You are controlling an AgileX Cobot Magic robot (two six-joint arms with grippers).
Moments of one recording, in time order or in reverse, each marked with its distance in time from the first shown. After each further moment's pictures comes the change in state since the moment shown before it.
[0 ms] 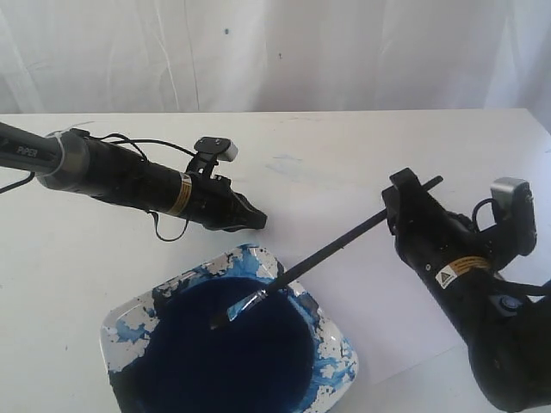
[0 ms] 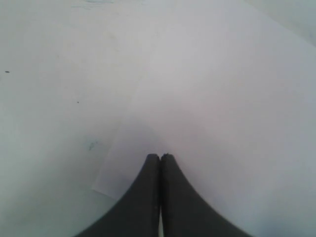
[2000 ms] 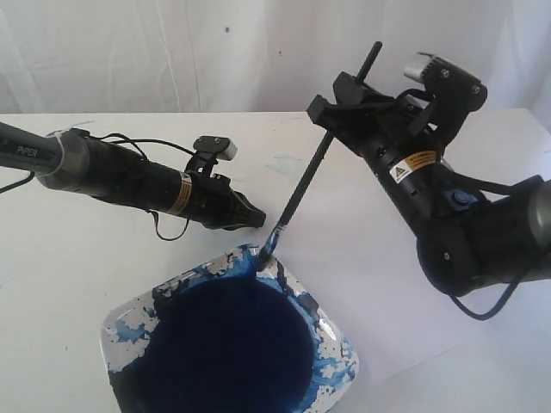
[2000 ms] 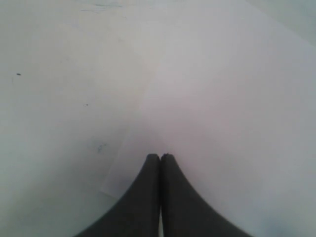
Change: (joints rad) left arm 0.000 0.000 0.000 -0.008 0.022 0.000; right arm -0.032 -0.033 -0.335 -0.164 0.050 -0.685
